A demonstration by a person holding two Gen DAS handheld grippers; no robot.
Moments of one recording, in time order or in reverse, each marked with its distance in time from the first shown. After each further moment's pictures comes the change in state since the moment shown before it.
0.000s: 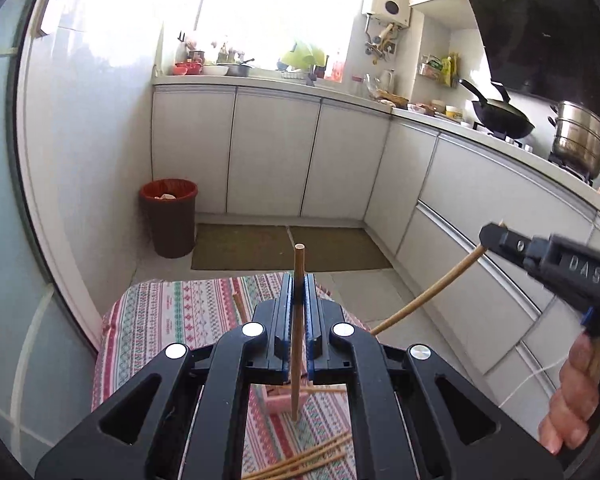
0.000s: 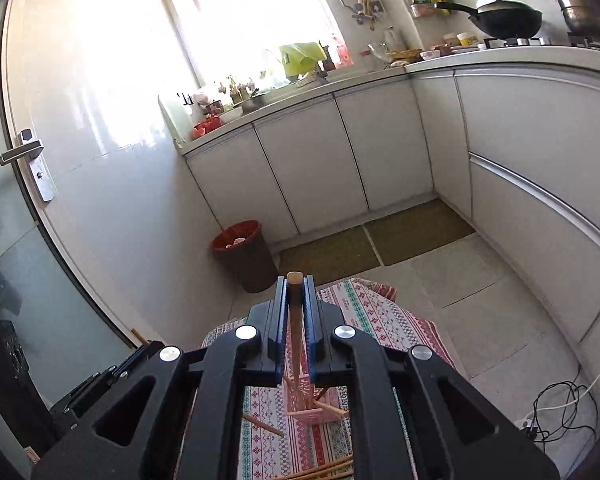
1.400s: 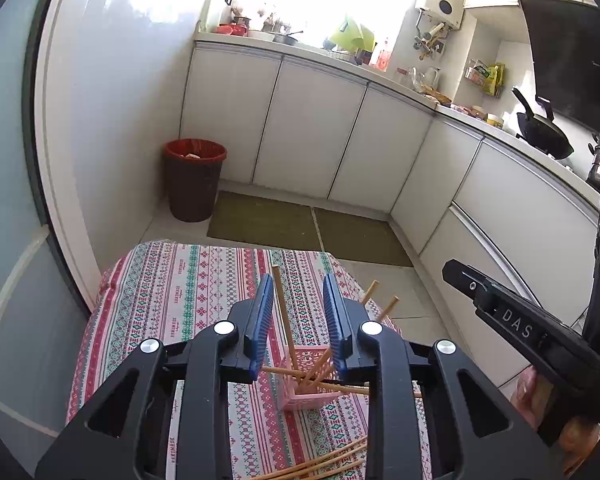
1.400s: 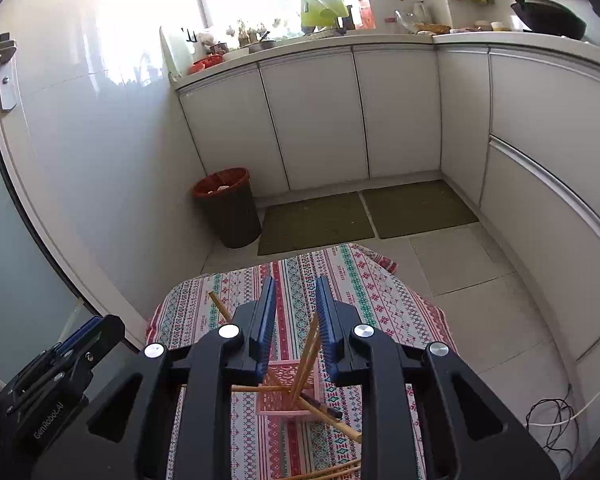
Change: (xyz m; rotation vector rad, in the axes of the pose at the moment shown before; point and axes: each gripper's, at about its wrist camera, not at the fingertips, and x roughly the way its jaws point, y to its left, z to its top) left arm 0.041 0.055 -0.028 -0.142 0.063 0.054; right arm 0.108 0.020 -0.051 -0.144 0.129 -0.071
